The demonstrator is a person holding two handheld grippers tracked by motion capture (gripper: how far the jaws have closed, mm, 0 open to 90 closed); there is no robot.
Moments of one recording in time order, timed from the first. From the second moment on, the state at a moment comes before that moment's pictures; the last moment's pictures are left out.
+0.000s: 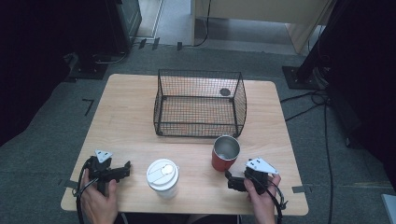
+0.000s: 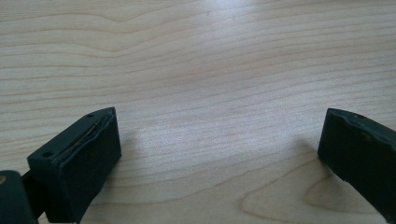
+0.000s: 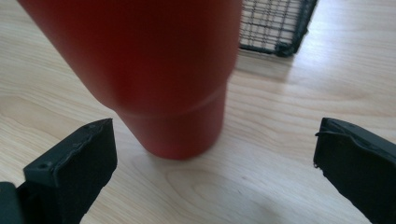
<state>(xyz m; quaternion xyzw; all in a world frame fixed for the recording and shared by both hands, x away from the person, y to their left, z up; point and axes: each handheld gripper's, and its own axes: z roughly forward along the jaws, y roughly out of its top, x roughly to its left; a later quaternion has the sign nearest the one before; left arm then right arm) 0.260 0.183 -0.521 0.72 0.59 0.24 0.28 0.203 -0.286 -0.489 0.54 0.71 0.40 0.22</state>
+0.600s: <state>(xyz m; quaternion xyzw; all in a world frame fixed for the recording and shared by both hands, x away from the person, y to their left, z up) 0.260 0.183 -0.521 0.72 0.59 0.24 0.28 0.217 -0.265 -0.478 0.53 0.70 0.43 0.22</state>
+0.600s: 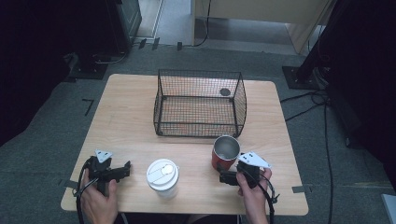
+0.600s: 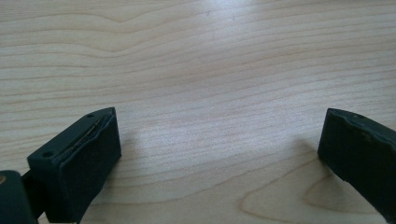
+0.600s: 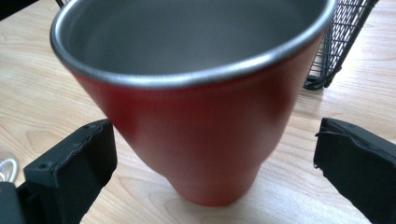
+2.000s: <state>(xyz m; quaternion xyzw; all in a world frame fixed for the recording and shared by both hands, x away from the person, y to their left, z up) 0.261 0.183 -0.521 0.72 0.59 0.24 0.28 0.247 -0.239 -0.464 0.56 0.67 0.44 0.23</state>
